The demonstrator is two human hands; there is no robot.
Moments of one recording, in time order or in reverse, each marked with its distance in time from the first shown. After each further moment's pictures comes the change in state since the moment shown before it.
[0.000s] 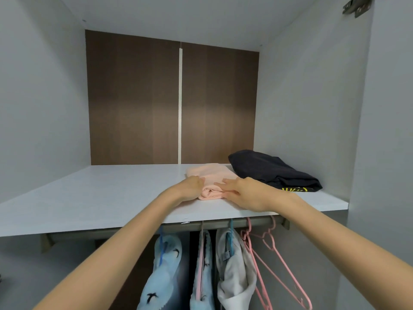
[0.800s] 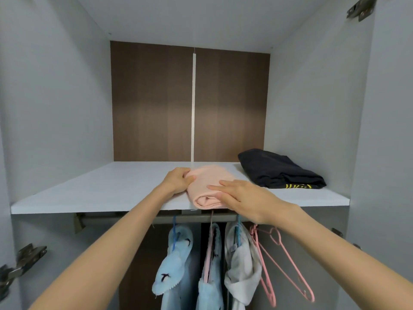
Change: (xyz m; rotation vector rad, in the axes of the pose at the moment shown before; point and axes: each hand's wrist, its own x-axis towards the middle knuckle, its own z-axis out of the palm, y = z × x) left_hand -0.034 -0.031 -0.026 0.043 0.251 0.000; right_hand -0.040 -0.040 0.009 0.077 0.131 -0.115
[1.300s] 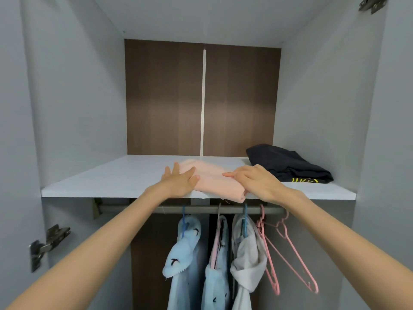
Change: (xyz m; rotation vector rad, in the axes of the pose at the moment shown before) left_hand -0.059 0.003 -0.016 0.413 -0.160 -0.116; right_hand 0.010 0.023 -0.003 0.073 0.069 0.036
